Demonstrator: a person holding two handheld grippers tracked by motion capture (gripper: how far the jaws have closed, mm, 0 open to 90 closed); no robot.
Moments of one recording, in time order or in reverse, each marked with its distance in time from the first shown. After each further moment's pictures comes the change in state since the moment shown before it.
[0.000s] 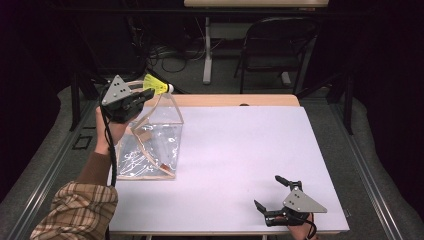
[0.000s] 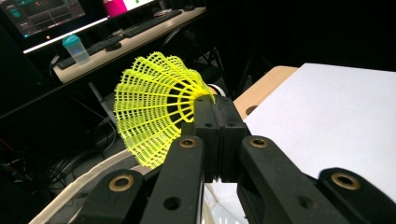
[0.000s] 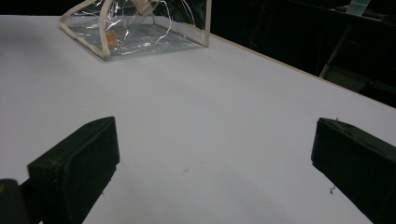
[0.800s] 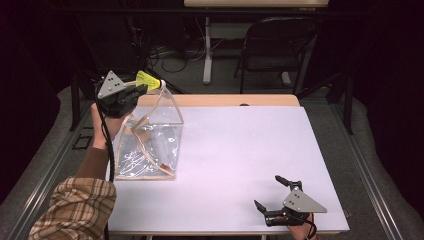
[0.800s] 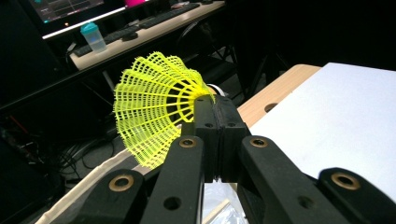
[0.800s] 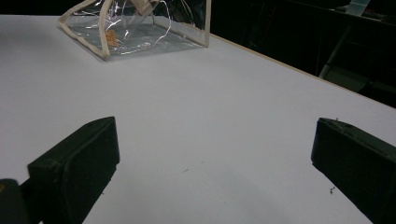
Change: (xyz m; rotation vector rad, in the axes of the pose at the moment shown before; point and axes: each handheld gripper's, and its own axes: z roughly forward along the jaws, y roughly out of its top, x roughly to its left) left arm 0.022 -0.010 0.005 0.013 0.059 -0.059; right arm 0.000 0.000 0.000 -0.001 -0.001 -0.002
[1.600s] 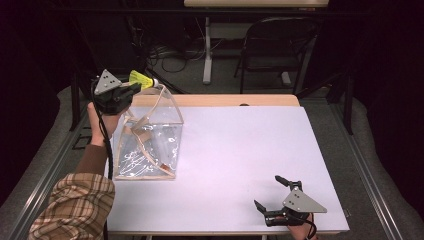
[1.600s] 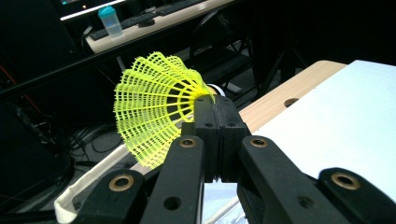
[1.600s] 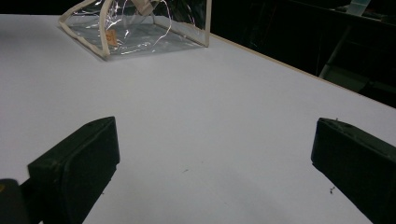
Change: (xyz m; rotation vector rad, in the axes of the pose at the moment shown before) left arm 0.020 -0.013 0.006 0.033 0.055 -0.054; right arm 0.000 0.000 0.000 0.001 0.000 -0.001
